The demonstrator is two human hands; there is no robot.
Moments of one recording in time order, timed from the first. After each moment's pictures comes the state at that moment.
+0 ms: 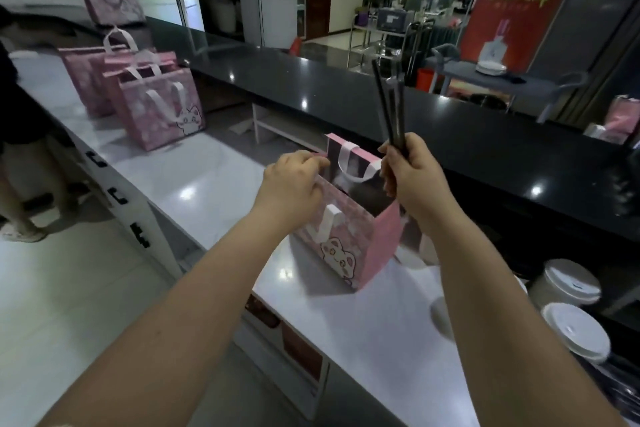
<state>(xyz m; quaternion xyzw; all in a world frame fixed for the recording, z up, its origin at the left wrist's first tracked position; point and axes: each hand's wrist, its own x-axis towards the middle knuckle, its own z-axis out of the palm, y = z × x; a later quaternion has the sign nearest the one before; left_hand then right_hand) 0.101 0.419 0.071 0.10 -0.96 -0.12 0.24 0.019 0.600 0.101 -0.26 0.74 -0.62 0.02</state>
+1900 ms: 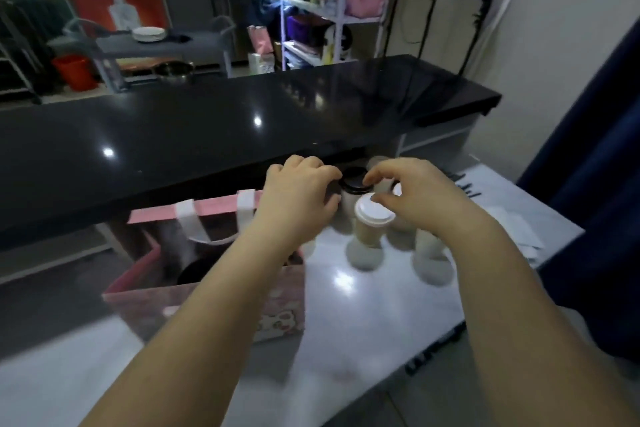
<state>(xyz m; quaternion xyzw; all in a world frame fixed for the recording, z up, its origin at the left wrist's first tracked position) -0.055 0.475 0.088 -0.45 -0.87 -0.16 0.11 0.057 0.640 0.104 0.14 0.95 -0.24 -0.13</state>
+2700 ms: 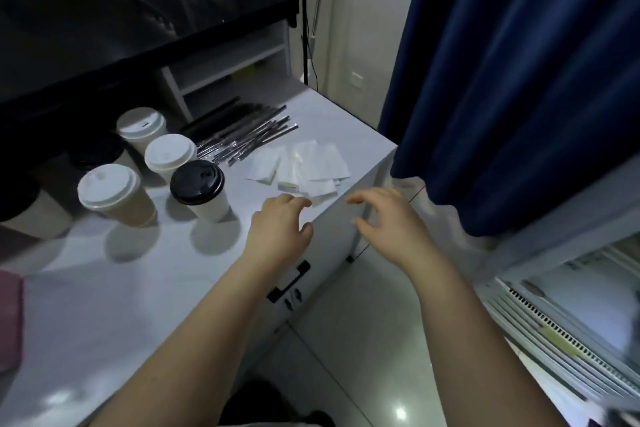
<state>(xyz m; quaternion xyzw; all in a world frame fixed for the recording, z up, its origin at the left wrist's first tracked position) 0.193 0.819 -0.070 -0.47 -0.86 -0.15 -0.13 0.356 0.939 -0.048 0.32 0.89 -0.29 -0.13</state>
